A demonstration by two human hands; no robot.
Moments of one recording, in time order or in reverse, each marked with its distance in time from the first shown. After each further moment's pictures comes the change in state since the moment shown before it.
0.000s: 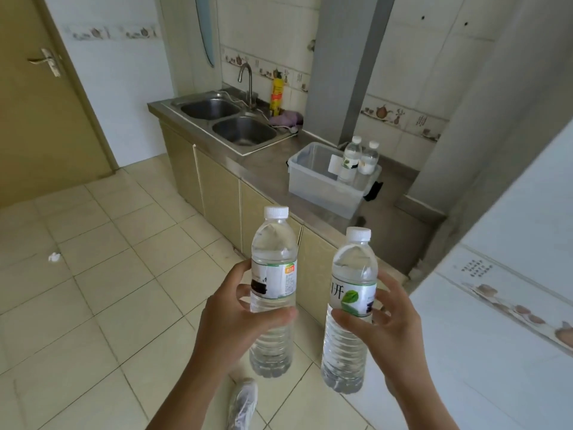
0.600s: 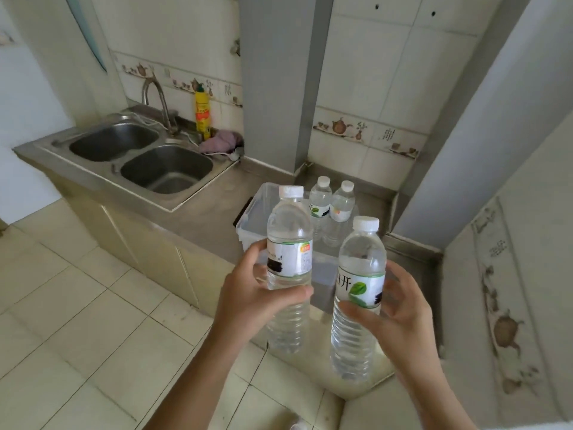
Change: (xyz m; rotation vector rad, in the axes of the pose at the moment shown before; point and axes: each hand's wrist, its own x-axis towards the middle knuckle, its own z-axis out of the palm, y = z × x) left_hand 0.343 0.102 0.089 -0.031 -0.299 0.123; right_hand 0.291 -0.019 0.035 -0.009 0.260 -0.026
